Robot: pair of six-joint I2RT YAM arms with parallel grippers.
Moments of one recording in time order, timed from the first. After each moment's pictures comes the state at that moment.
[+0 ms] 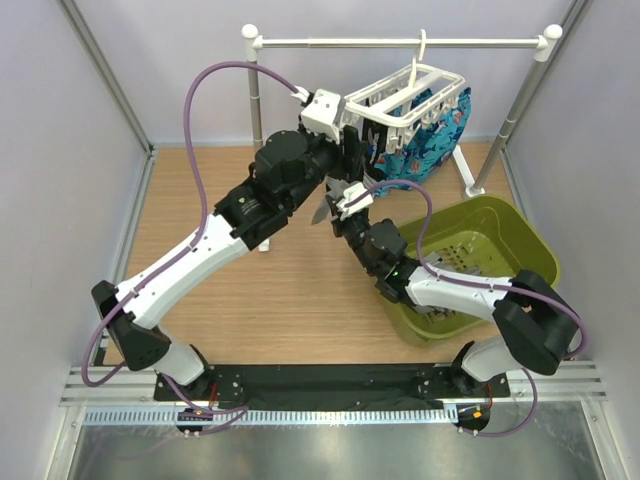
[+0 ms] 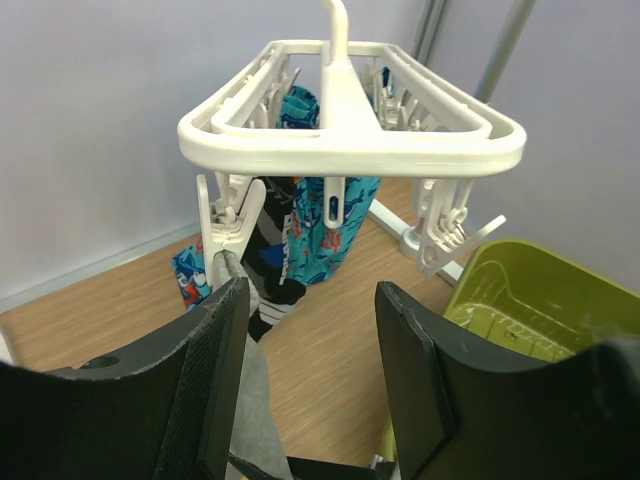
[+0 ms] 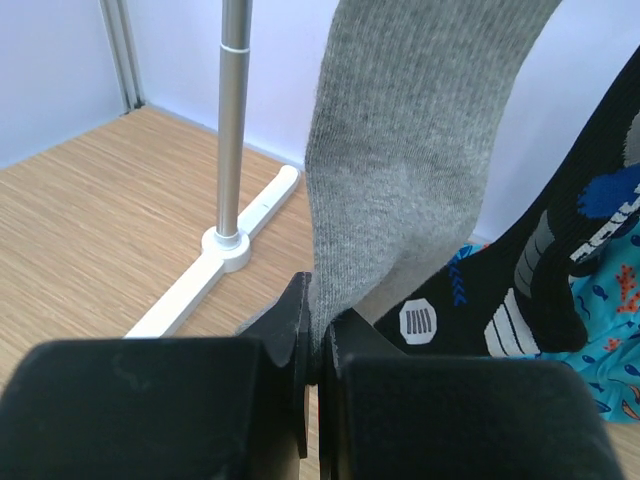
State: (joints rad) left arm -0.88 1.52 1.69 -0.14 -0.26 -0.11; right arm 0.85 1.45 0.76 0.86 0.38 -0.18
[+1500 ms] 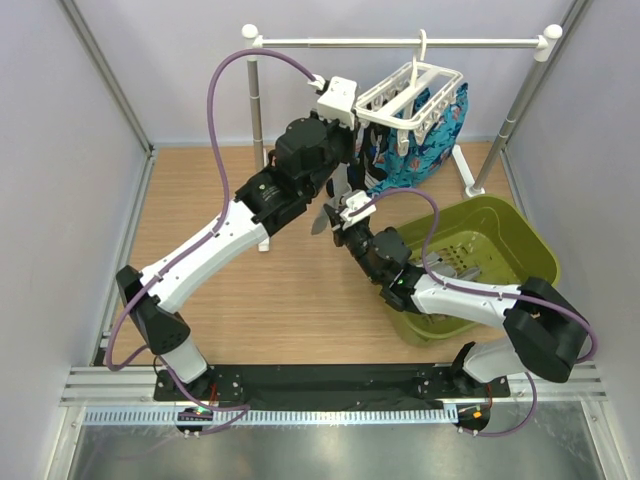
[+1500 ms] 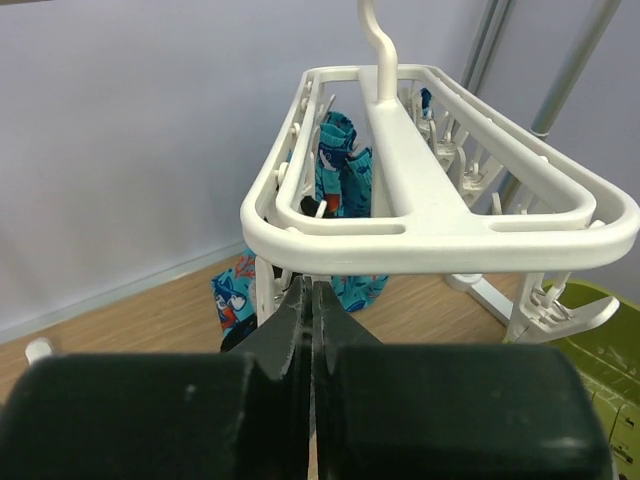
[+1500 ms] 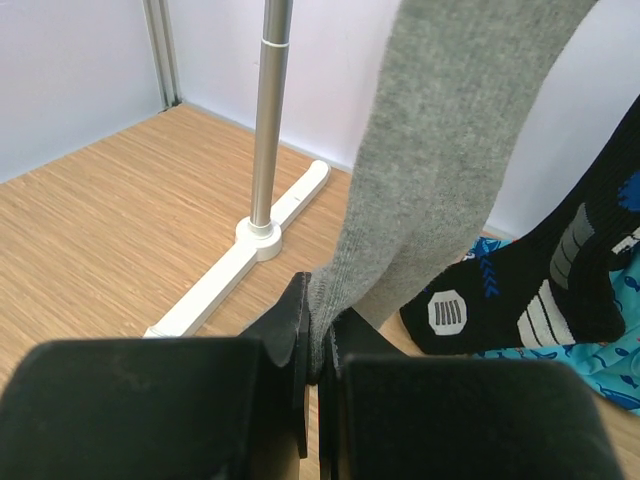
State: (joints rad) left arm -0.87 1.66 1.83 -0.12 -0.37 -0.03; right arm 0.90 1.39 0.70 0.85 0.35 -0.15
